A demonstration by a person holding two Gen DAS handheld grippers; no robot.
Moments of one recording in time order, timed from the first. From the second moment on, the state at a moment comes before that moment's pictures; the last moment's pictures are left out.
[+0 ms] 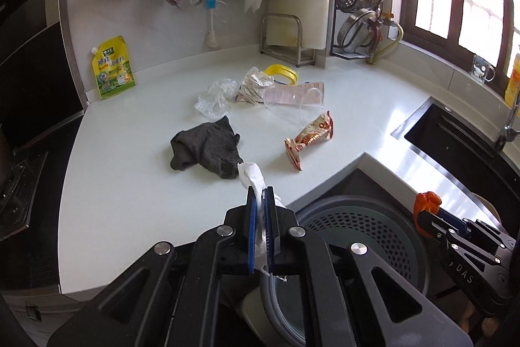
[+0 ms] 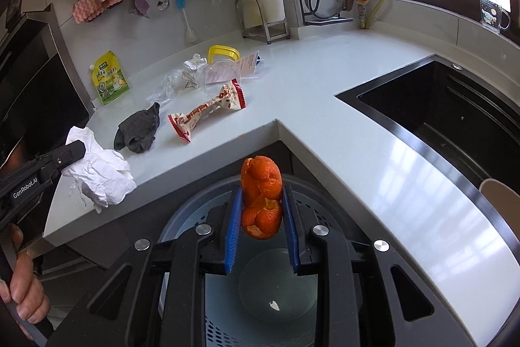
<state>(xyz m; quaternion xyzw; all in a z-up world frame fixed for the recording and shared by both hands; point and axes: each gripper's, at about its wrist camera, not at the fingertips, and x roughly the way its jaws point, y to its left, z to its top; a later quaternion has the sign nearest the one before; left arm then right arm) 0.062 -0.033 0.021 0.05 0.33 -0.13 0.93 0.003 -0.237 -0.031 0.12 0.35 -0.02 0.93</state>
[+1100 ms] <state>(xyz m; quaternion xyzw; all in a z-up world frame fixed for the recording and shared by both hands) 0.031 -0.078 -0.092 0.06 0.45 -0.14 0.88 -0.026 -0.222 -0.118 0.11 0.43 0.00 0.90</state>
